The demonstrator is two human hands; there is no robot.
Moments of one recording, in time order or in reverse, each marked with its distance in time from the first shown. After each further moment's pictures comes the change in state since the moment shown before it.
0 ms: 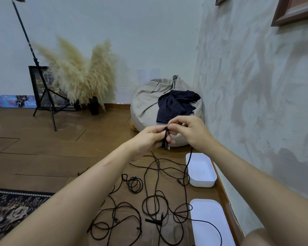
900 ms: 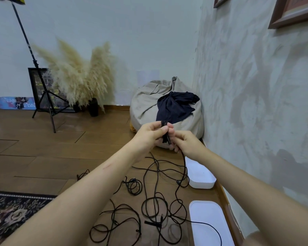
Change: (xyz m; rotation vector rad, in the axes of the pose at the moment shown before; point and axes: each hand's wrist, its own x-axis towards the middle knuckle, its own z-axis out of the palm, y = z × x) left_hand 0.007 0.005 0.009 -0.123 0.219 0.076; right_hand -0.013 0.028 0.022 0.122 -0.145 0.251
